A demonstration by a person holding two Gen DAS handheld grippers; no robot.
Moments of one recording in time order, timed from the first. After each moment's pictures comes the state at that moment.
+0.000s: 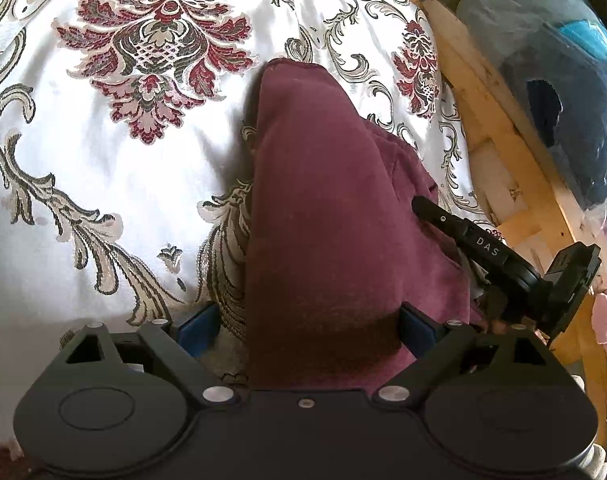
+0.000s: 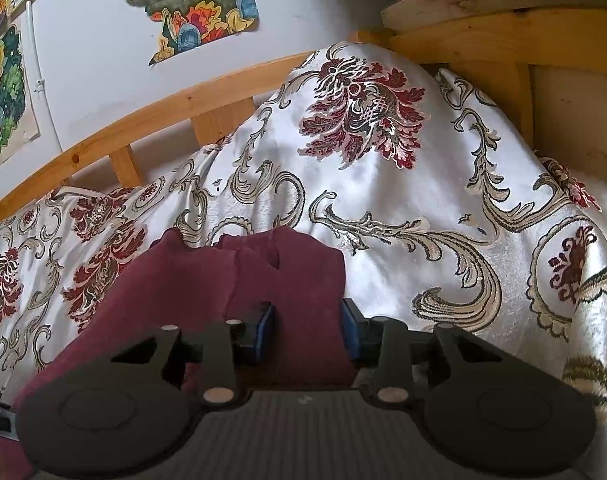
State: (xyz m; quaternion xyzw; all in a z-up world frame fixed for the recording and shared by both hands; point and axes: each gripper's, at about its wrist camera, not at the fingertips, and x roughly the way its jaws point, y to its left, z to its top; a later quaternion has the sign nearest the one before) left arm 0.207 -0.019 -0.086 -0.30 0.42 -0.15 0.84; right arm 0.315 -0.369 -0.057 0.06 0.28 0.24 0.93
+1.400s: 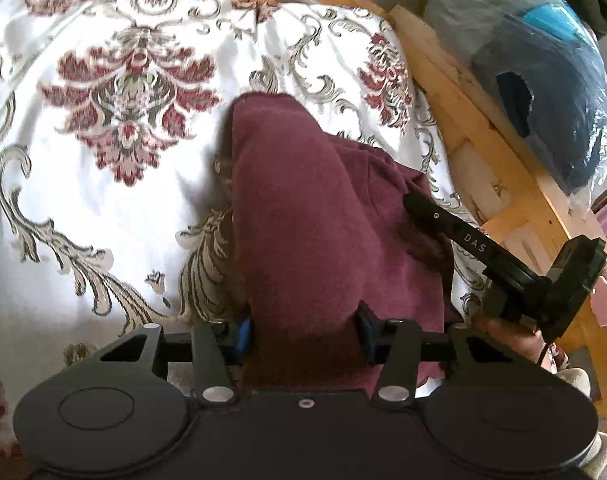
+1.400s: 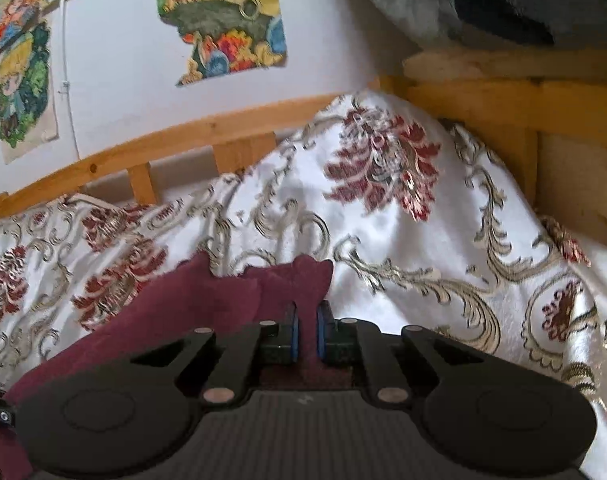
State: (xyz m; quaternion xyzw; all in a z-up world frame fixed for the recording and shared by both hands) left arm 0.191 -0.033 -0.053 -0.25 0.39 -0.15 0.87; right arm 0.286 -0.356 -0.032 0.04 0.21 0.24 0.95
